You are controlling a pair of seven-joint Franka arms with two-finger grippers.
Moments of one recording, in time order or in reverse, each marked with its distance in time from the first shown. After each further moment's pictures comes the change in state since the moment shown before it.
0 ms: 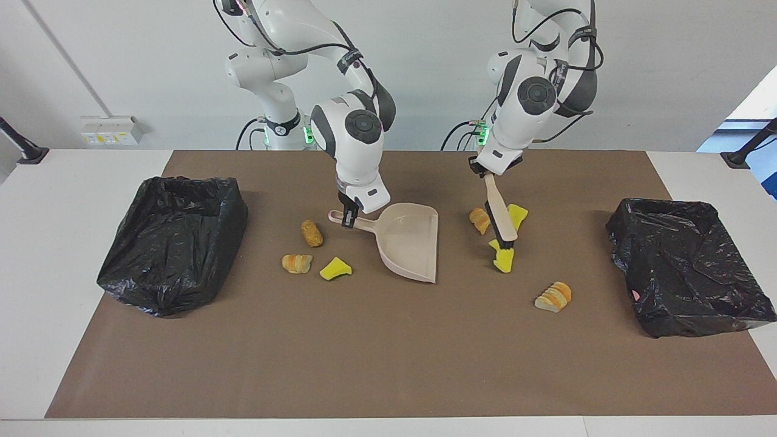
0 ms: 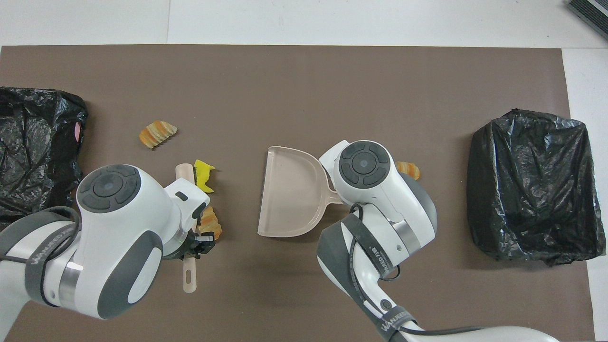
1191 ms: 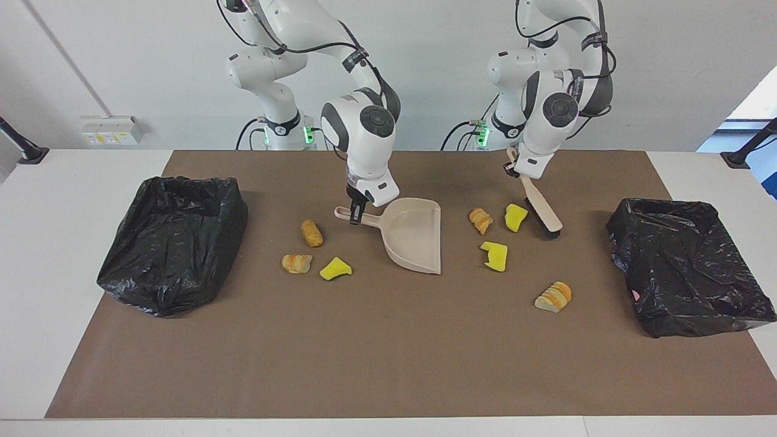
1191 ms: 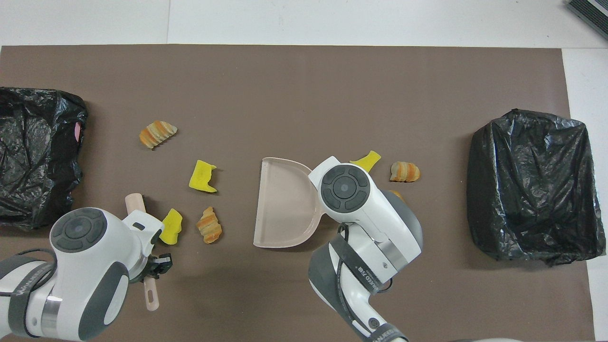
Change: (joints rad) left arm -0.023 -0.116 0.154 -0.342 0.105 0.192 -0.016; right arm 0.051 -0.015 0.001 -0.063 -0.043 0.044 0.047
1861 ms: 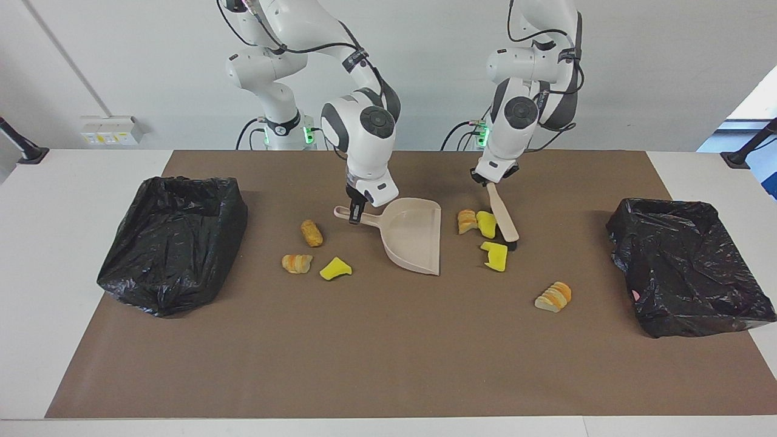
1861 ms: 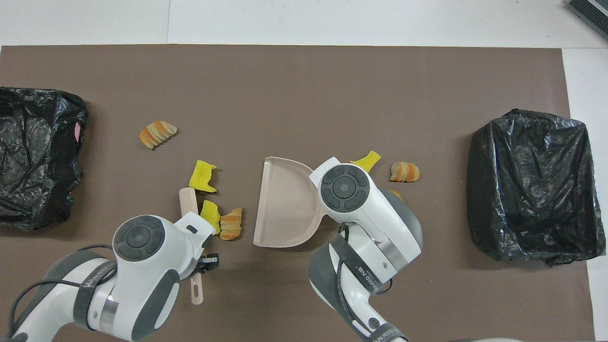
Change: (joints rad) left arm -0.185 0.106 -0.028 0.025 -0.115 0.165 -0.015; right arm -0.001 0.000 0.000 -0.002 0.000 -0.024 0.017
